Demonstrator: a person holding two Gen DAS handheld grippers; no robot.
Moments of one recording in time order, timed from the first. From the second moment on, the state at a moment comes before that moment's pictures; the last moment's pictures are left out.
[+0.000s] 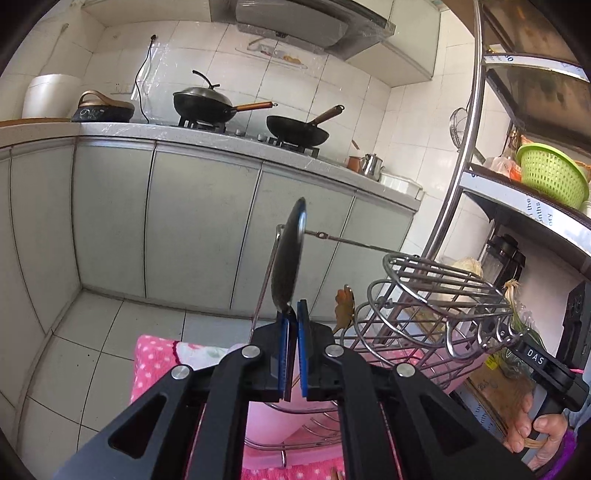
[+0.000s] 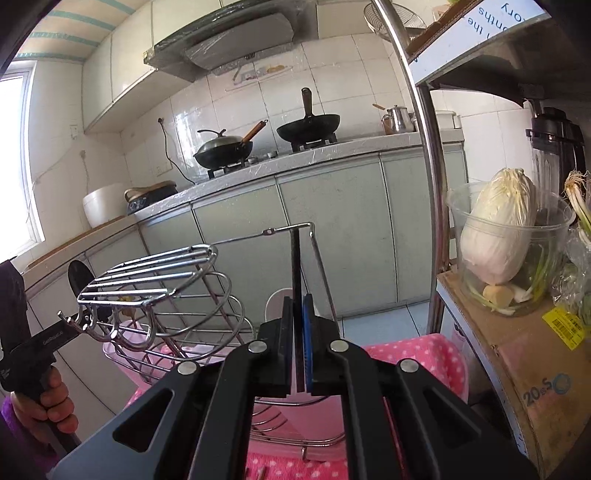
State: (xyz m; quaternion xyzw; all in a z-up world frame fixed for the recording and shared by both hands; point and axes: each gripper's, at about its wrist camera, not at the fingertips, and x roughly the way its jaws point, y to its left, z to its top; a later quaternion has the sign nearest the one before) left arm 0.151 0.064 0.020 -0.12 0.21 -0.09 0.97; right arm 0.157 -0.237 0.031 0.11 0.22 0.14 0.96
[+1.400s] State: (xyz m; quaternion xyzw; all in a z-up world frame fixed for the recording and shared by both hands) left arm 0.082 0.025 -0.067 -0.16 0.49 -0.16 0.84; right arm 0.043 -0.239 -0.039 0.19 0.42 0.16 0.87
